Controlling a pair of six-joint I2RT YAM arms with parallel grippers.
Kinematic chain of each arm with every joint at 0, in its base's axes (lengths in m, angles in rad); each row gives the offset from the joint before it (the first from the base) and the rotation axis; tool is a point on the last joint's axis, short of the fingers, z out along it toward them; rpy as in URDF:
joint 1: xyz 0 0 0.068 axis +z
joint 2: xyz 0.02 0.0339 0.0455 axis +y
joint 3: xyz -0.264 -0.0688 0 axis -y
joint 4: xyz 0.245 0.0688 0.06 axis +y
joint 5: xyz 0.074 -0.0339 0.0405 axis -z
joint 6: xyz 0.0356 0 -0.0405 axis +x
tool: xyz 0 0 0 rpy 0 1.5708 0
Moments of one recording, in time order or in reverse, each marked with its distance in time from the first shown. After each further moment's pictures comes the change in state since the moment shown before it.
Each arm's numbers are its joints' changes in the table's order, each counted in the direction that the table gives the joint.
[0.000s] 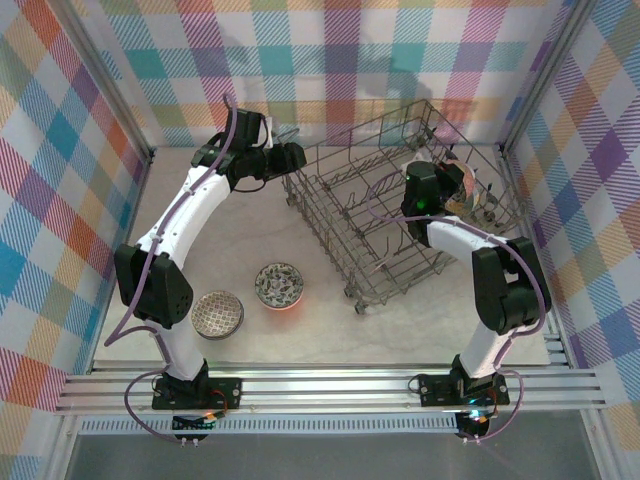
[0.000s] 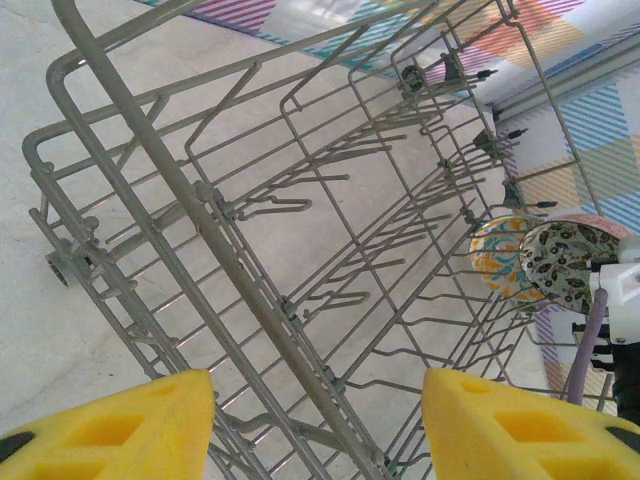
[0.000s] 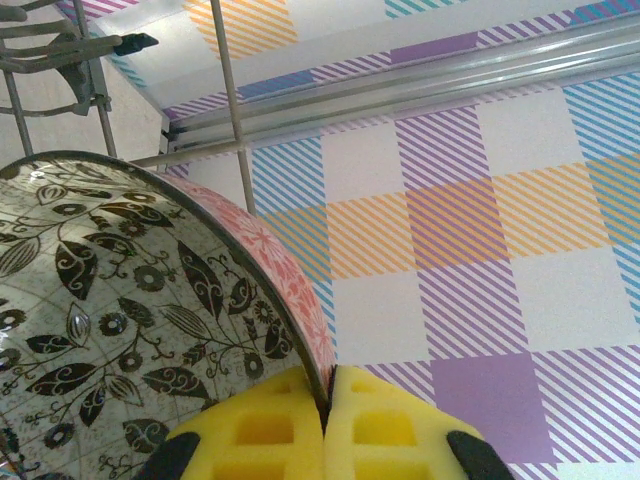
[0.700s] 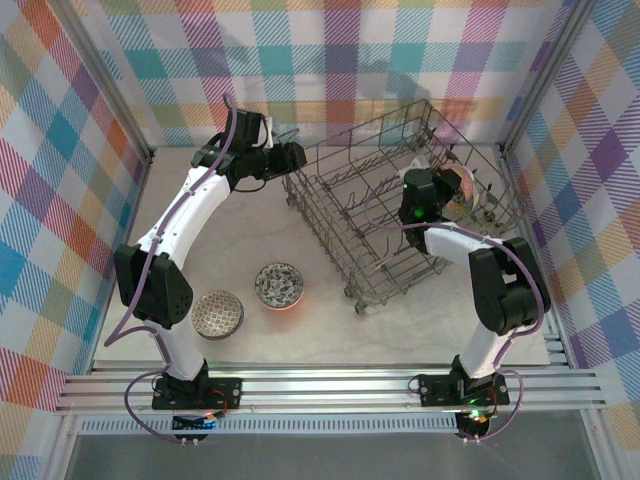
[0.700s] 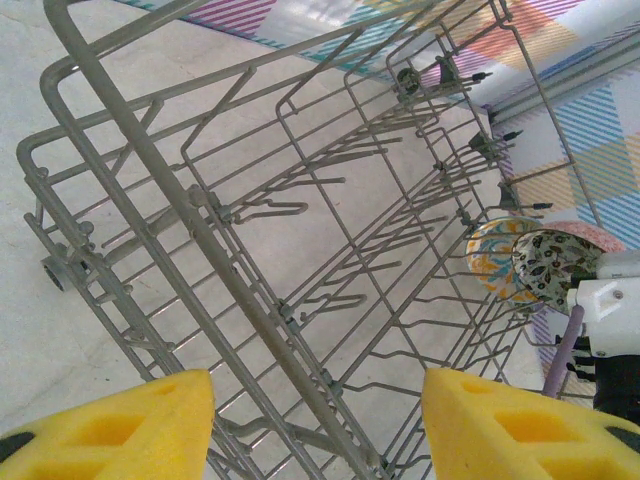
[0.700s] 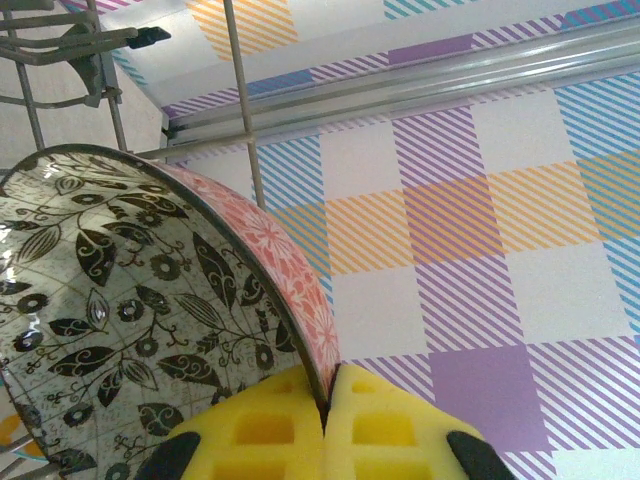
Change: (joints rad) left arm 0.000 -0.003 -0.007 -0.014 0.004 0.000; right arm 0.022 0.000 -0.062 -0.091 0.024 -0.034
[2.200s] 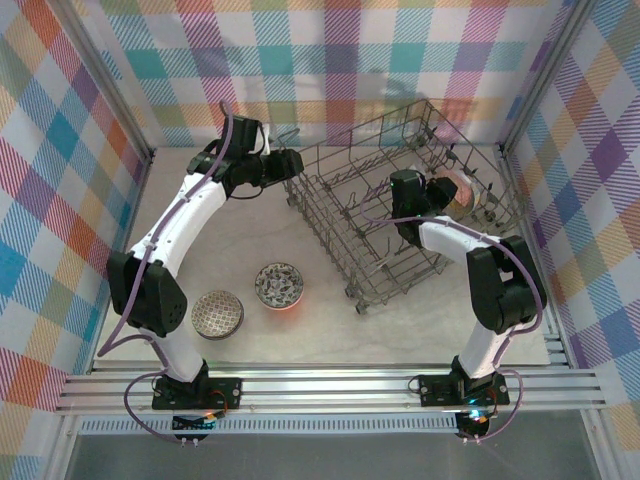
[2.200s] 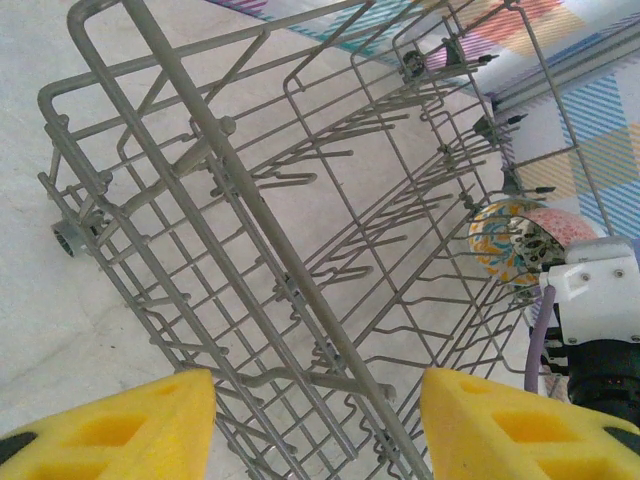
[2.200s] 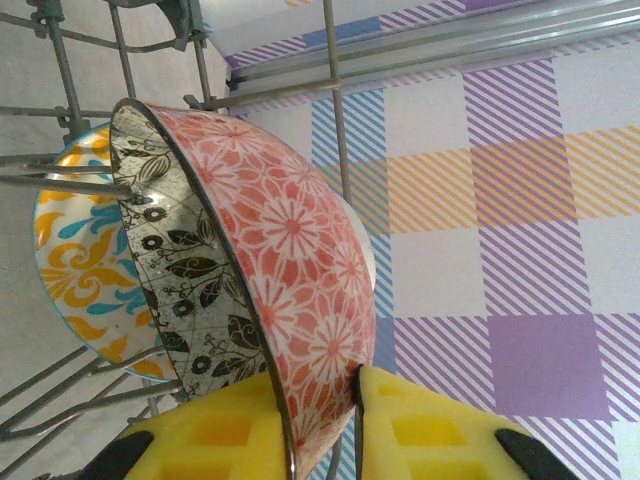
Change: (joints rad) left arm 0.000 -0.067 -0.090 -0.008 0.005 -0.013; right arm 0.036 0.018 0.092 0.425 0.055 0.325
